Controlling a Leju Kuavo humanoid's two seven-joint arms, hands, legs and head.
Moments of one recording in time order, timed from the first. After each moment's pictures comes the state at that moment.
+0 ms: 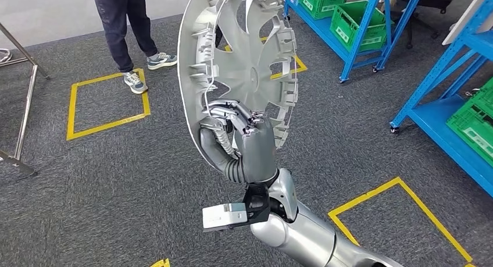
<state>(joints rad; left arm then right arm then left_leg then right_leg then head) -0.06 -0.08 0.23 -0.18 -0.71 0.24 -0.01 -0.39 0.01 0.83 -1.35 0.85 -0.70 -0.35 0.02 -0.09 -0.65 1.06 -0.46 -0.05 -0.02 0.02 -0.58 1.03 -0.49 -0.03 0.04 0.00</state>
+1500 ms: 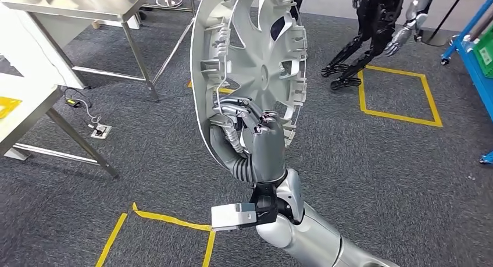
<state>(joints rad) -0.09 -0.09 0.23 -0.18 -0.74 0.23 0.01 -0.35 0.00 0.79 -1.41 0.88 -0.68 -0.33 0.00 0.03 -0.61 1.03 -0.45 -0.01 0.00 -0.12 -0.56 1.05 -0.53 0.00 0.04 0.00</state>
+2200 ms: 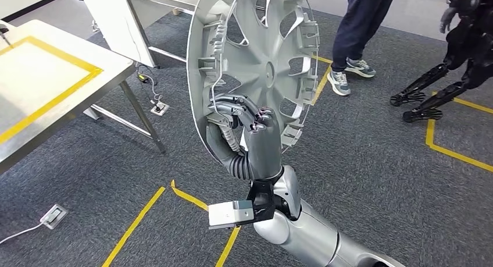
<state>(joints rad) -0.09 -0.09 0.23 -0.18 -0.73 0.23 0.01 -0.38 0.00 0.80 -1.38 0.85 -0.69 -0.35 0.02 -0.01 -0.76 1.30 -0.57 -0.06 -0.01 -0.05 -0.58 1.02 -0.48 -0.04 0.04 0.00</state>
